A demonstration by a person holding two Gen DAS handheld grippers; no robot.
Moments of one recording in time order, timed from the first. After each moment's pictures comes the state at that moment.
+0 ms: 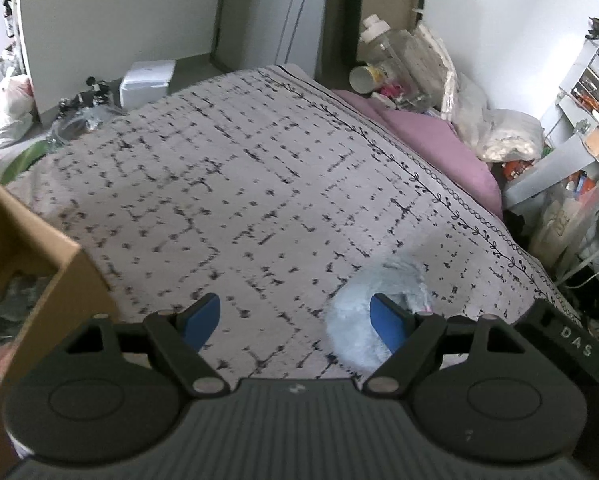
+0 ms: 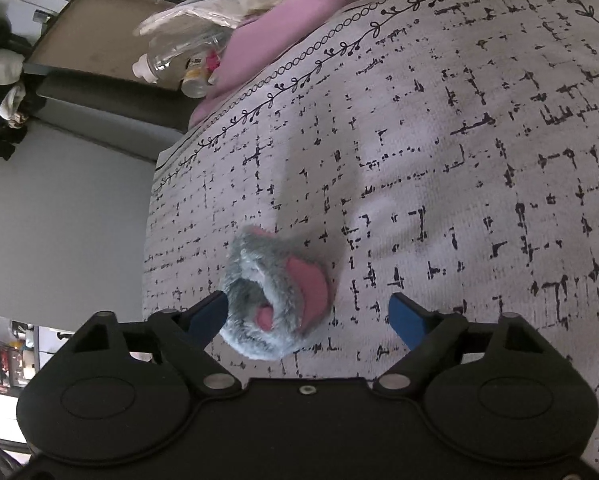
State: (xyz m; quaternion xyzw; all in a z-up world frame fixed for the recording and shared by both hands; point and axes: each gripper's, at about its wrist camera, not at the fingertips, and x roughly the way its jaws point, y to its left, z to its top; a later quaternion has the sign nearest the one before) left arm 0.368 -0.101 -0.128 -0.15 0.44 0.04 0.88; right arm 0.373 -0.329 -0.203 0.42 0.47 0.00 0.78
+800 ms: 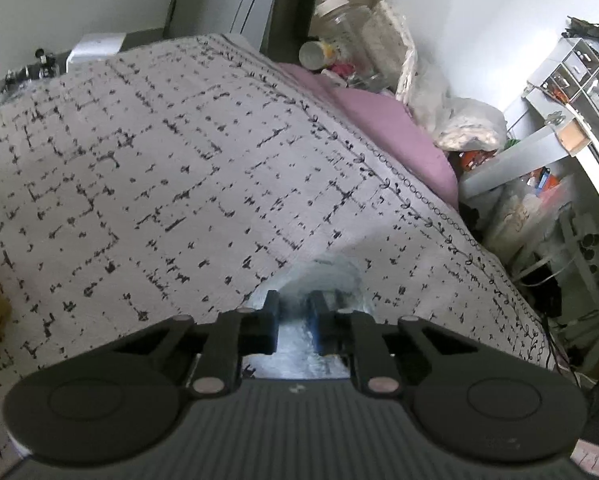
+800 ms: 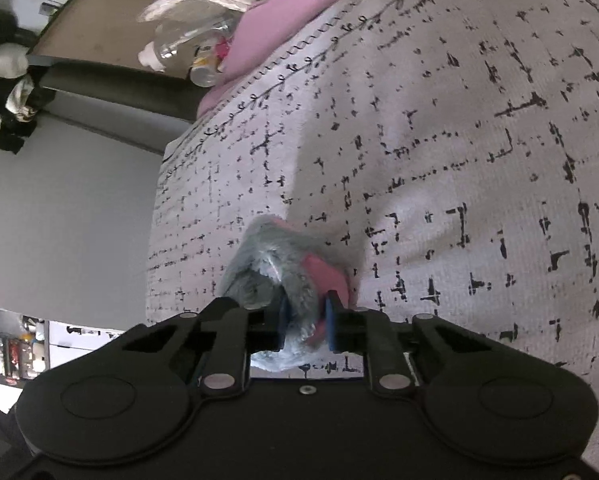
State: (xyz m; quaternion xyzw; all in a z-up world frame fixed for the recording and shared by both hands) left arm 0.400 -0.129 -0.153 -0.20 0.44 -0.03 0.87; right arm 0.392 -0.314 -0.226 0.43 0.46 0.03 0.78
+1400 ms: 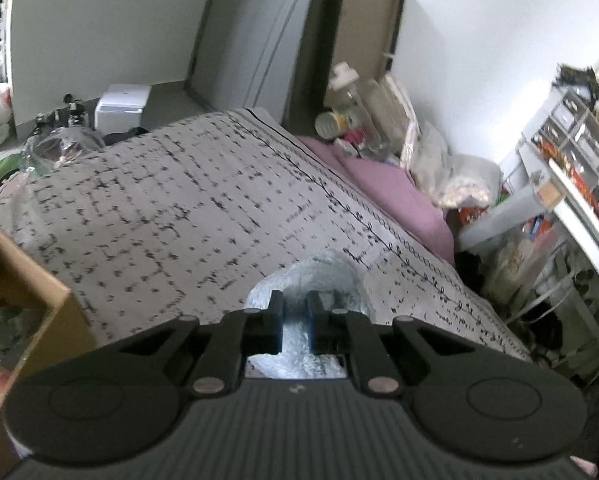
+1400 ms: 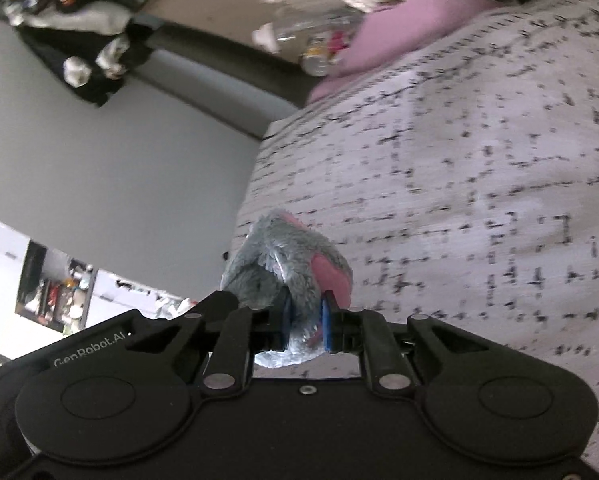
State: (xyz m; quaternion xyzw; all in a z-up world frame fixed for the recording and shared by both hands) left arm 0.359 -0.087 -0.084 -0.20 0.38 0.01 0.90; right arm 0.376 -0.279 -0.172 0.39 0.42 0.16 0.81
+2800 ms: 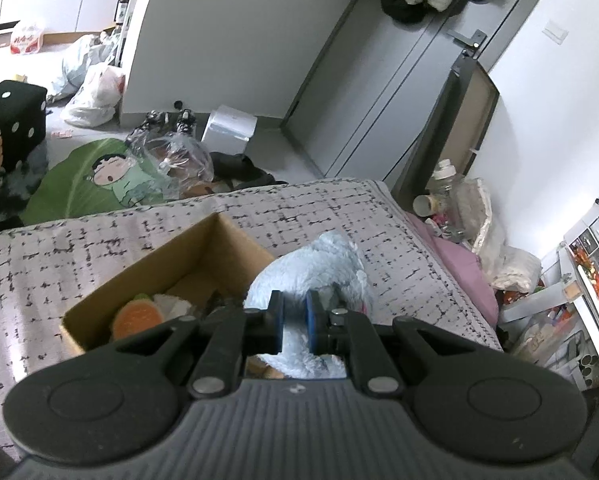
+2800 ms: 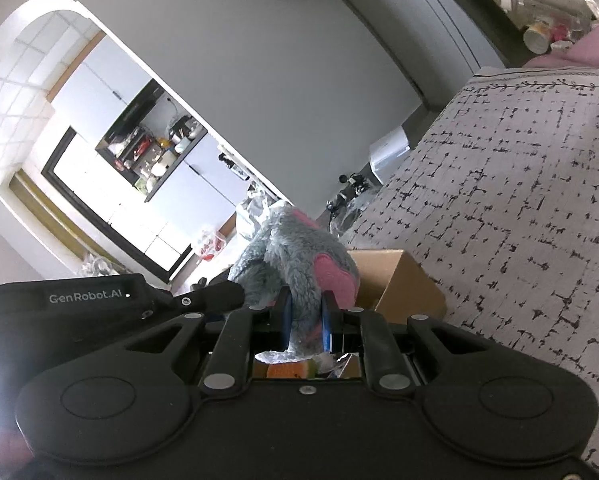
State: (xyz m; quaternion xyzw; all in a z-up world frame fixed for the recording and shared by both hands) left arm 0.222 0.072 -0.052 -0.28 0.33 0.11 0.89; right arm 0.292 -0.125 -0.121 0.23 0.38 0.38 0.81
